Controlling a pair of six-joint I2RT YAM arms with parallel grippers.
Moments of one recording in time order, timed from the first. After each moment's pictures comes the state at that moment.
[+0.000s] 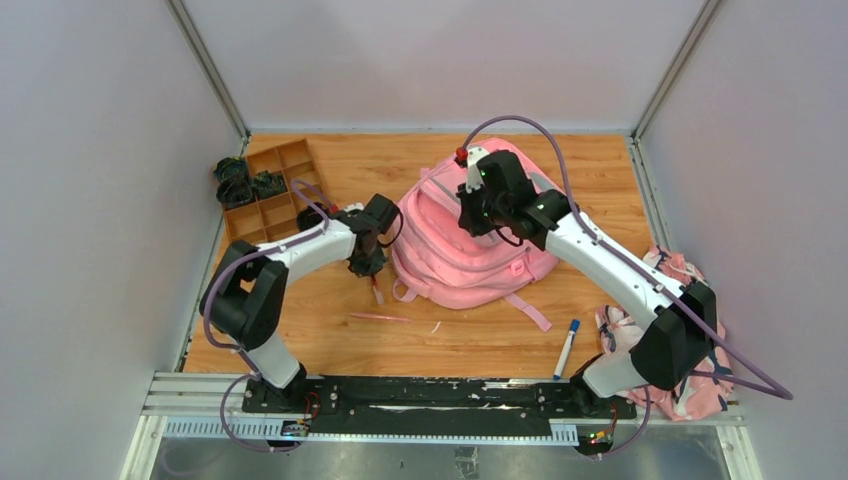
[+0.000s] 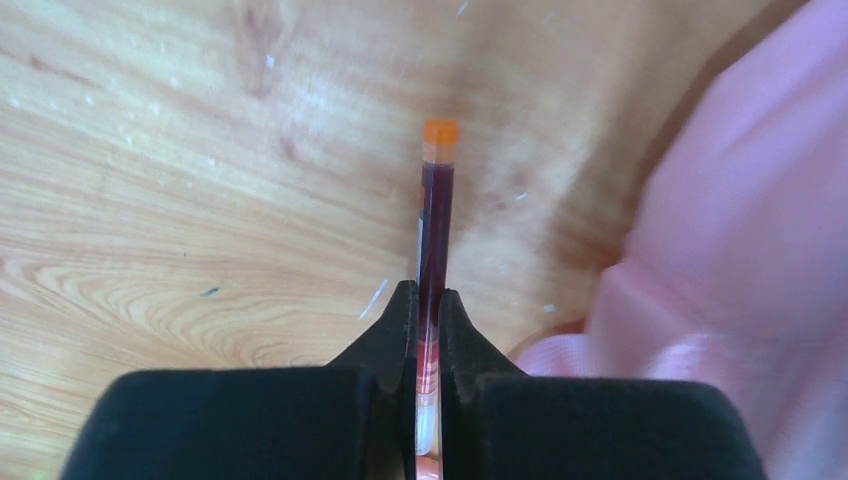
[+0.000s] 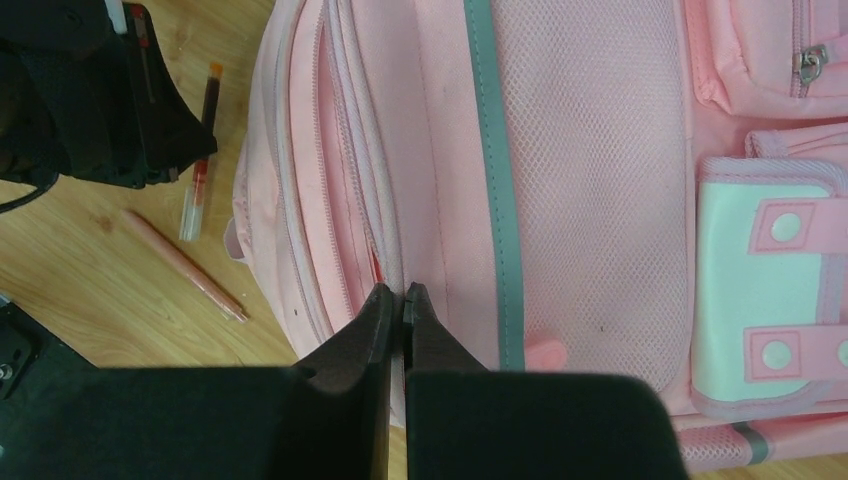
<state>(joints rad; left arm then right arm) -0.55 1.65 0.99 -0.64 -0.30 -0.96 0.66 1.44 1.33 -0.57 -0.05 0.12</state>
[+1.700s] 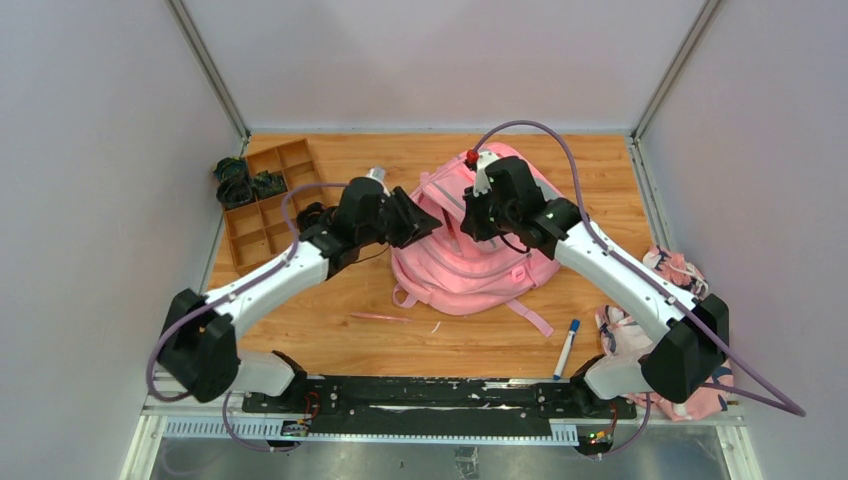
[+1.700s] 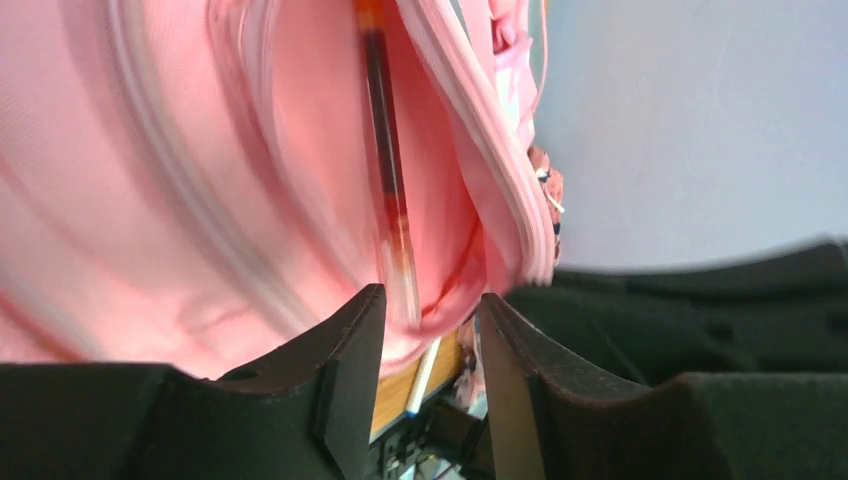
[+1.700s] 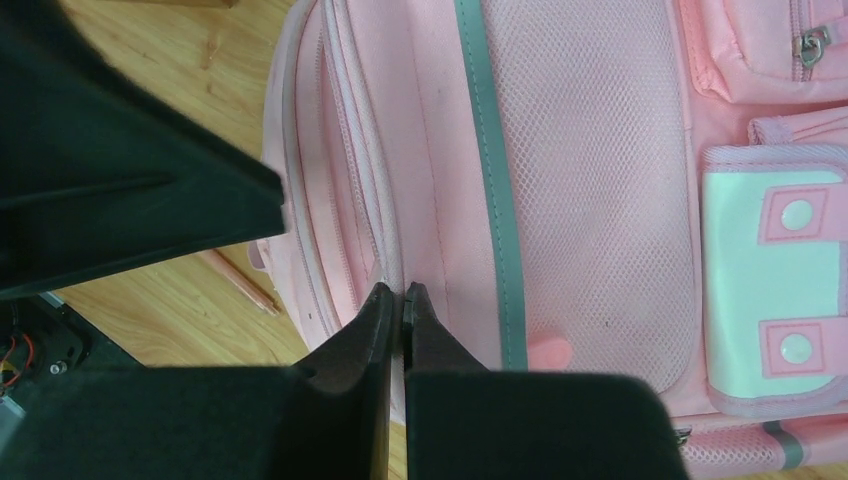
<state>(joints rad) -0.61 1.40 0.97 -0.06 0.18 -1.15 0.66 1.37 1.26 -0.55 -0.06 0.20</state>
